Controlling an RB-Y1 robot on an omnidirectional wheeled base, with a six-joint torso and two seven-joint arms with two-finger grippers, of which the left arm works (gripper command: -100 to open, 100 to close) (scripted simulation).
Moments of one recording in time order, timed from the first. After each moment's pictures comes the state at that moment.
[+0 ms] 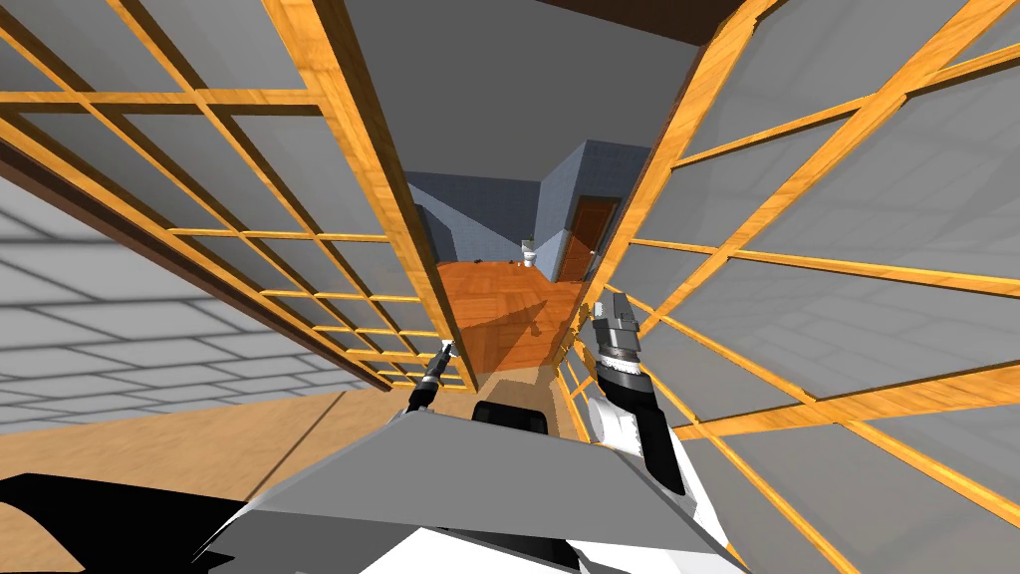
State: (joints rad) arm 0.14 0.17 0.21 -0.84 -0.10 -0.88 -0.71
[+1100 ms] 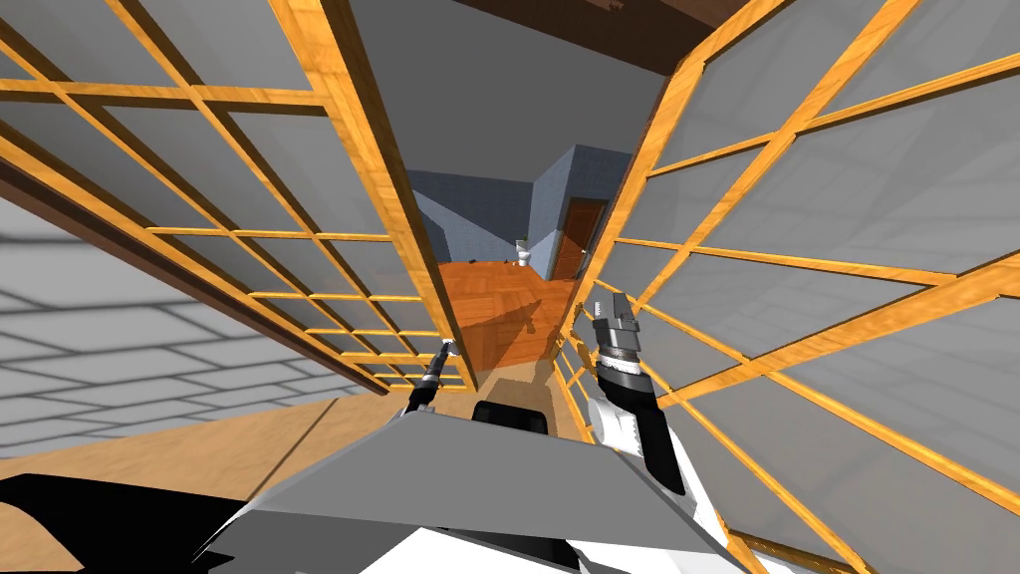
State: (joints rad) arm 0.14 0.20 0.15 -0.84 0.03 -0.88 -0.45
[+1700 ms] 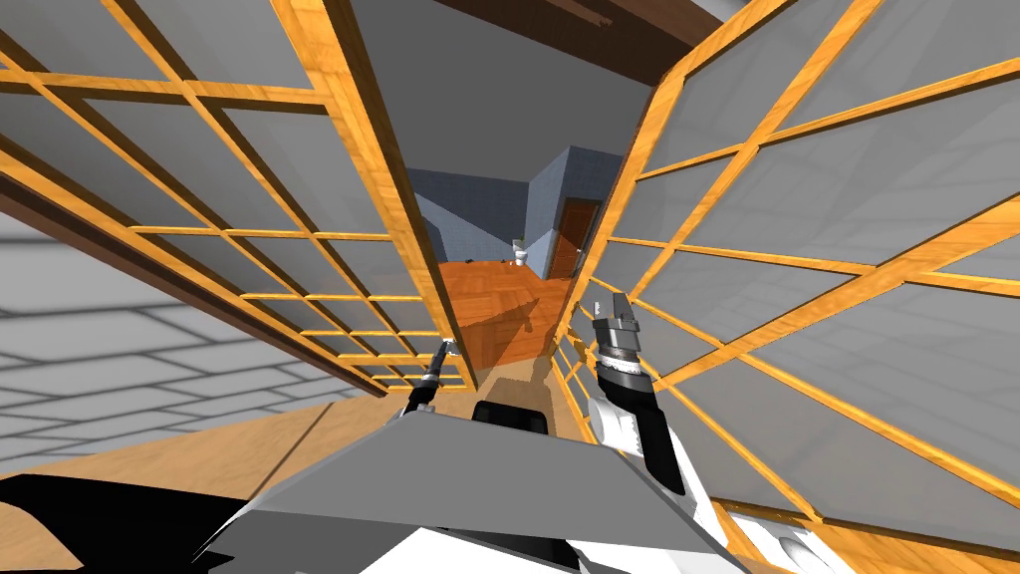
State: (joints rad) arm 0.13 0.22 0.11 -0.83 0.10 -0.89 -0.31
